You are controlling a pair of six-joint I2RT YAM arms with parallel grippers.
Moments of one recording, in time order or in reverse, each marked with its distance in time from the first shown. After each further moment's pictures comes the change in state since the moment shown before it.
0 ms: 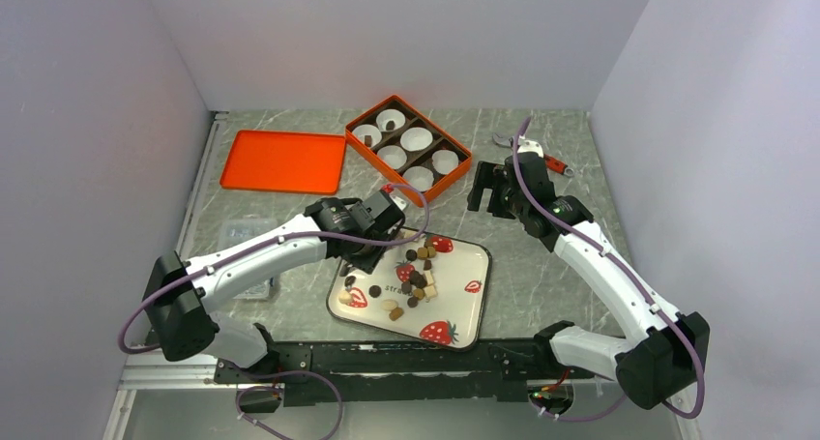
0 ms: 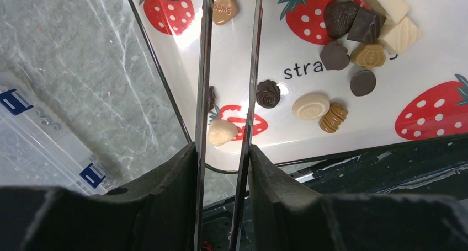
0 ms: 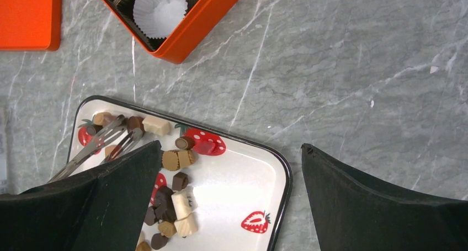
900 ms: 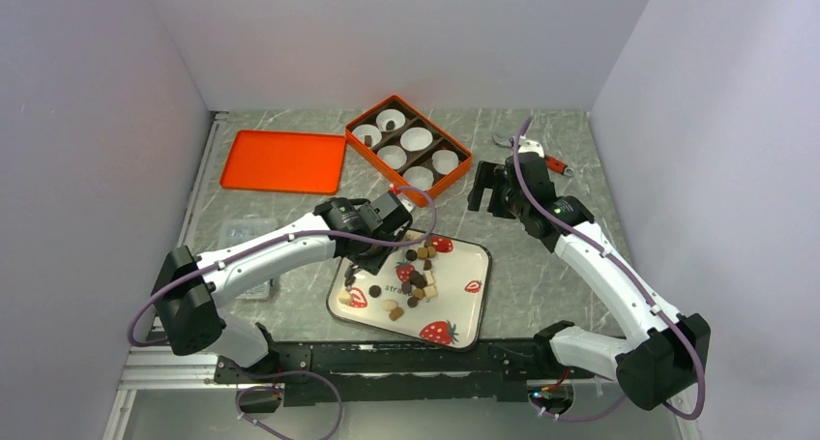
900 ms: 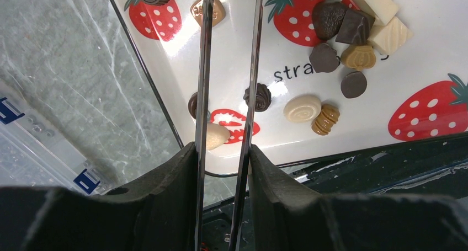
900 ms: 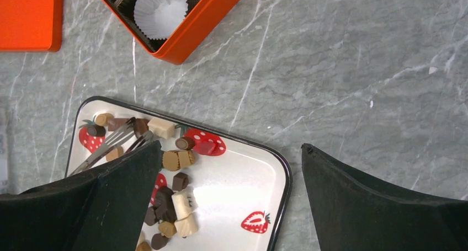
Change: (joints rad) left arm -0.019 0.045 0.019 0.009 0.010 0.000; right arm 0.000 -0.005 0.000 0.000 0.002 0.000
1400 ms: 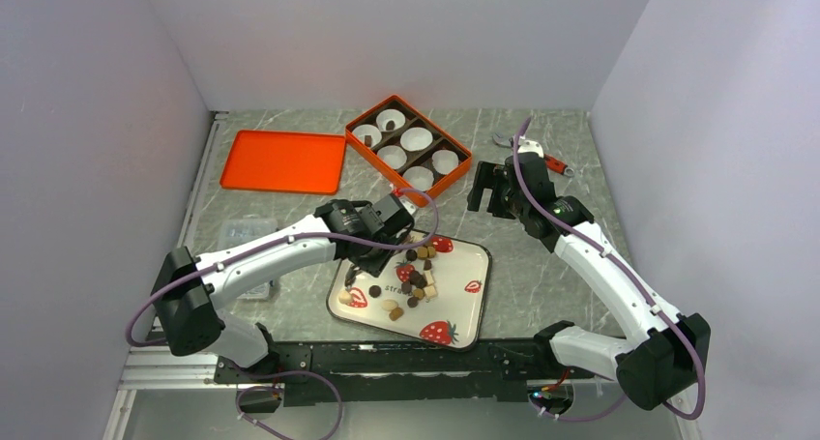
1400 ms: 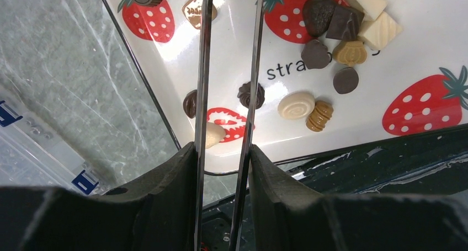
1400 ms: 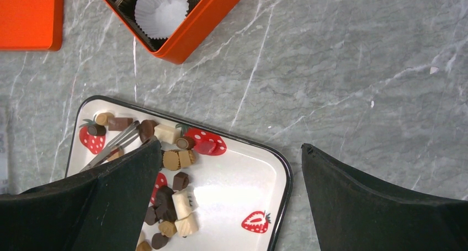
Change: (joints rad) left arm -0.023 -0.005 0.010 -0.004 0.000 -0.001; right arm 0.003 0.000 0.000 0.000 0.000 0.000
